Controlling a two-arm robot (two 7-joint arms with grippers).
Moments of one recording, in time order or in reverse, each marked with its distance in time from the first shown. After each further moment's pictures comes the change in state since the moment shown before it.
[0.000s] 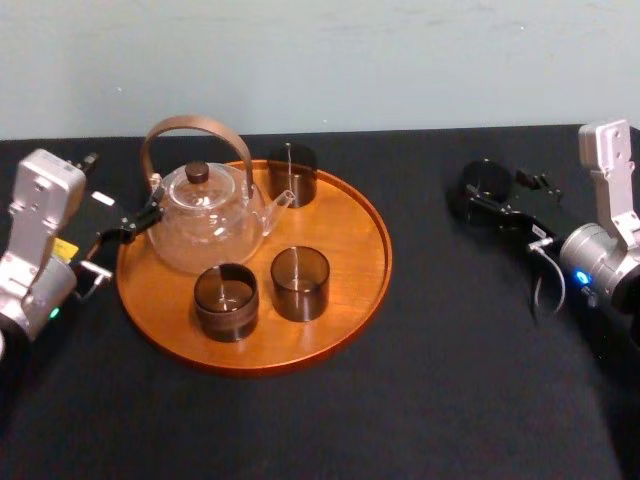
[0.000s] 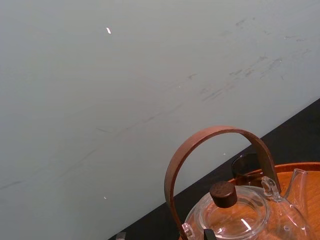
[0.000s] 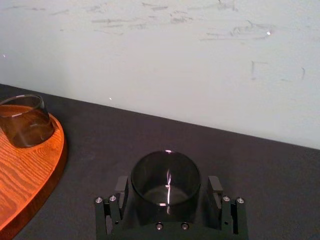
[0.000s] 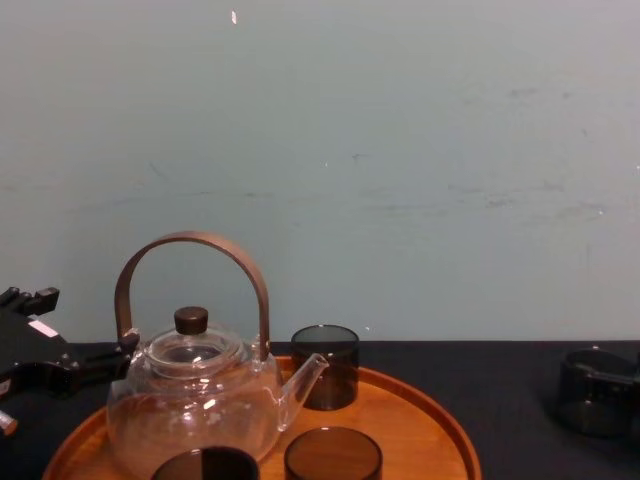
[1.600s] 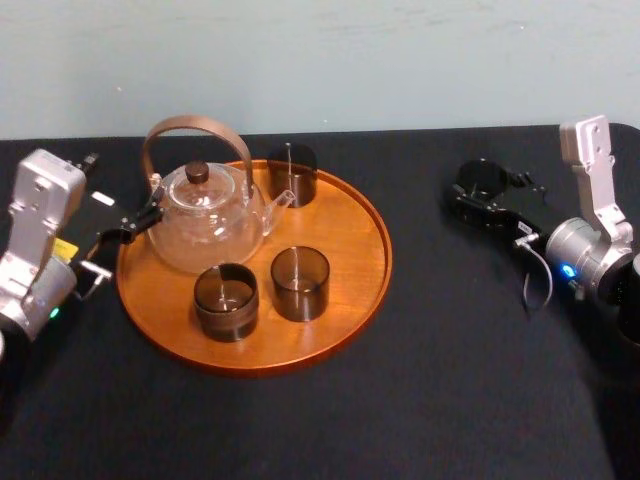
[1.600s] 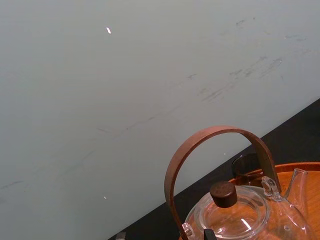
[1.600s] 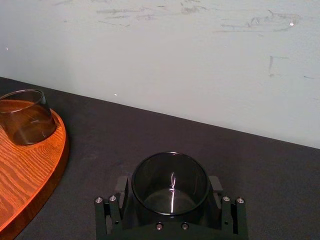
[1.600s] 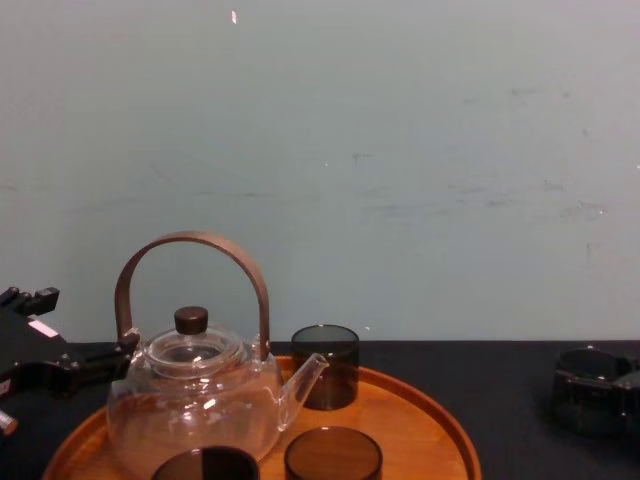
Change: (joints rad) left arm 0.000 0.000 0.000 0.000 0.000 0.000 0.000; right arm 0.079 -0.026 -0.026 0.120 -0.019 -0.026 0.034
